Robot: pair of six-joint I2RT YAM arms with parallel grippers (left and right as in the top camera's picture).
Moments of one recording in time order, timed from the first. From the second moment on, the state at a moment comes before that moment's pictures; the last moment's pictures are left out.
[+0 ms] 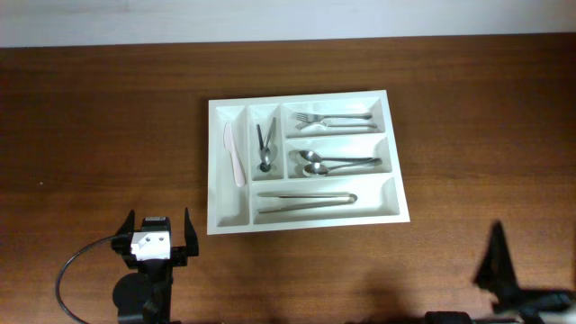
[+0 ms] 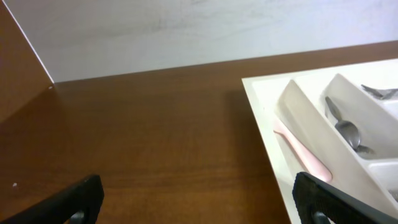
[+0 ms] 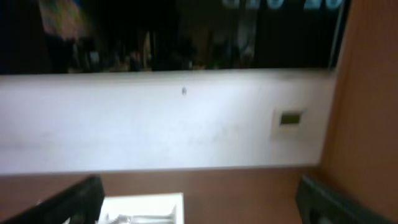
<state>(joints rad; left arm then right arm) 0.06 0.02 0.08 -0.23 -0.03 0.14 -0.05 0.26 1.10 -0.75 0.00 0.00</state>
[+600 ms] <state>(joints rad) 0.06 0.02 0.08 -0.23 -0.03 0.14 -0.02 0.02 0.18 -0.19 0.00 0.33</state>
